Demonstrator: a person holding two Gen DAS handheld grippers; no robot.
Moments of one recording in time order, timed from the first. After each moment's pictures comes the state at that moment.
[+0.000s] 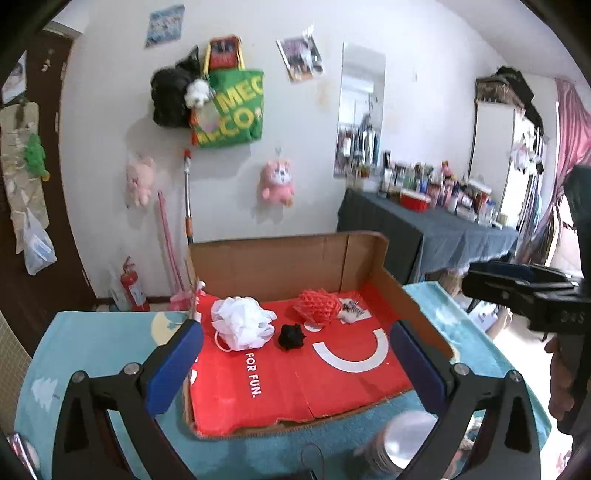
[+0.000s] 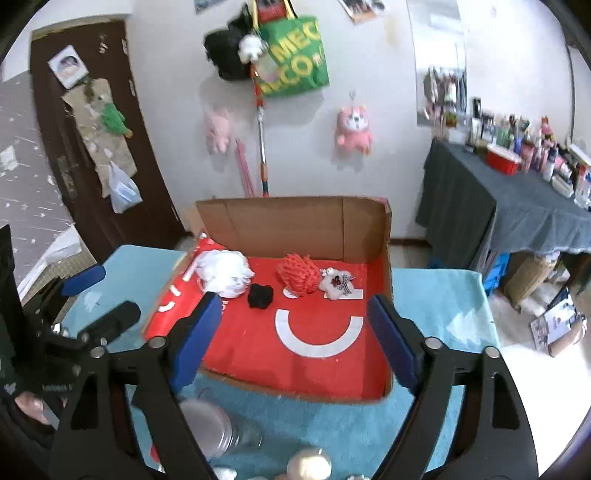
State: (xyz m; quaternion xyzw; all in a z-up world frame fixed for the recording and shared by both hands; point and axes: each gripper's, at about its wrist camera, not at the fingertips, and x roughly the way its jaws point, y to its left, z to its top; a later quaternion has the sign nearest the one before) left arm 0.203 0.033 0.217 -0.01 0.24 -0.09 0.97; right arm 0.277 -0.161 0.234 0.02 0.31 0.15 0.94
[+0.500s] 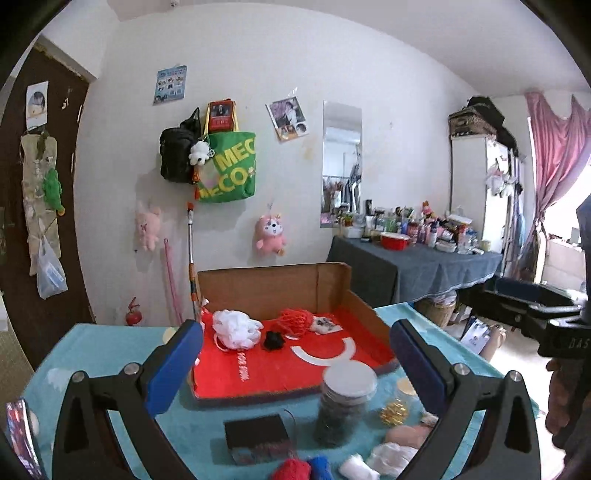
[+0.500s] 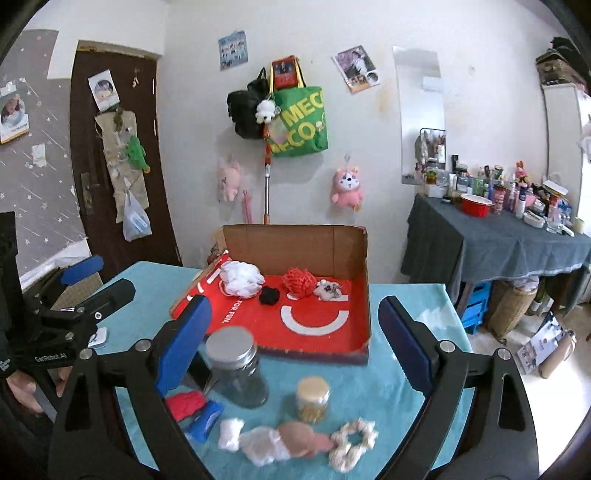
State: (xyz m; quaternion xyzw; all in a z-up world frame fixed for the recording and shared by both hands) left arm 0.064 0.018 0.210 0.00 0.13 -0.10 0.99; right arm 0.117 -0.179 0.225 0.01 0.19 0.14 0.97
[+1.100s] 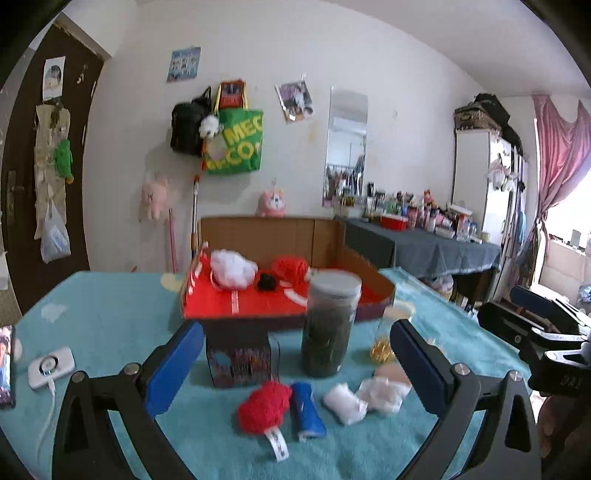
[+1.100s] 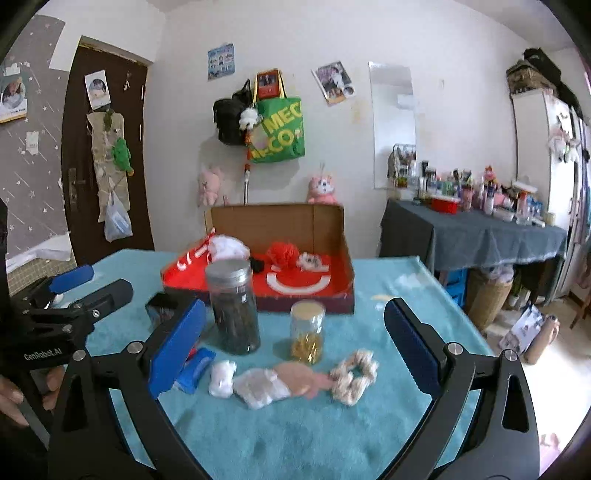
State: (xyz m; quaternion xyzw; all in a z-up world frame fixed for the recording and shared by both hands) left arm 0.021 0.011 0.124 -0.02 0.16 -0.08 0.98; right arm 0.040 -0.169 0.136 0.01 0.15 0.08 0.98
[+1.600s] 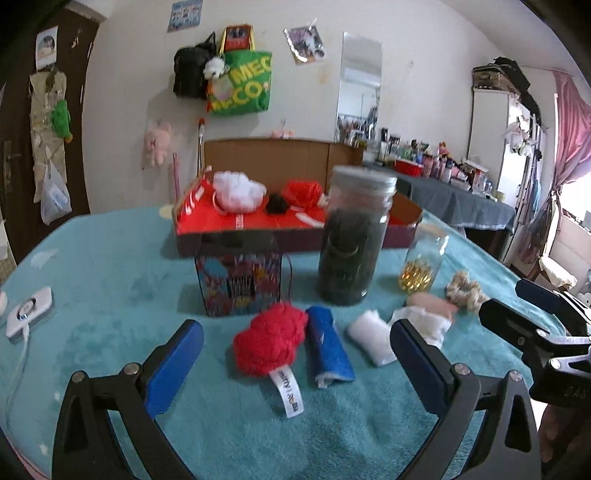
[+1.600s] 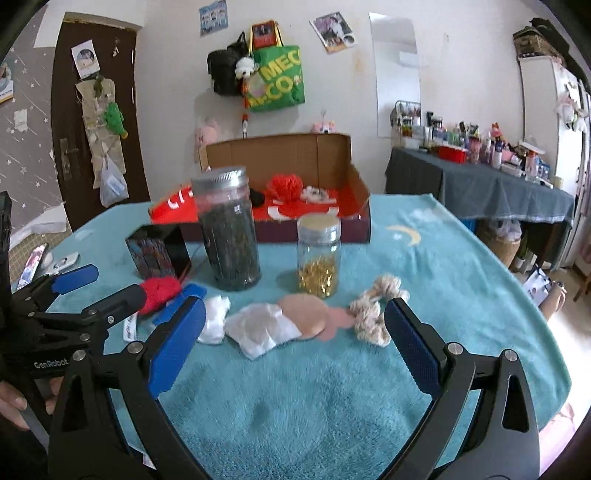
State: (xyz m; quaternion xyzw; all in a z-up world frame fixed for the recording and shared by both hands) left arm 0.046 0.012 0.055 -0.02 0.27 -0.07 0.96; right arm 0.065 -0.156 0.068 0.01 0.24 0.08 0.97
